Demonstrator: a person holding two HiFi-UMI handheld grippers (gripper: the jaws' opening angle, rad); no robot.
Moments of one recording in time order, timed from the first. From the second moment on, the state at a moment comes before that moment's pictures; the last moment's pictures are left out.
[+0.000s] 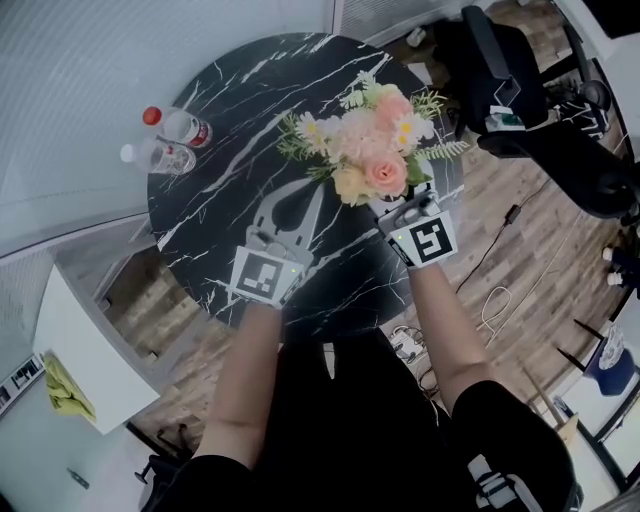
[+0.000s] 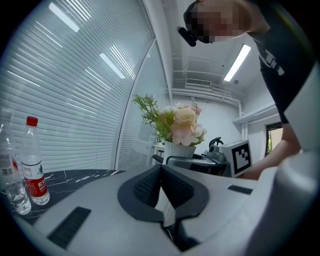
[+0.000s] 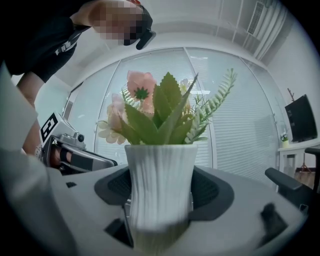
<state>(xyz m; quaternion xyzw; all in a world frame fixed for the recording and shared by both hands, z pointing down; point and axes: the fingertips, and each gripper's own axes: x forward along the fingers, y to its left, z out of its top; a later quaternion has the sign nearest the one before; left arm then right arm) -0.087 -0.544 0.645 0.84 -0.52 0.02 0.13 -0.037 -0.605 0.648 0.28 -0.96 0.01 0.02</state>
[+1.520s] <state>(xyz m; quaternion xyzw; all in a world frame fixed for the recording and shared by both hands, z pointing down) -0.071 -0.512 0.618 0.85 -0.52 0.06 0.11 0.008 -0.570 0.631 0.28 -0.96 0.06 0.06</state>
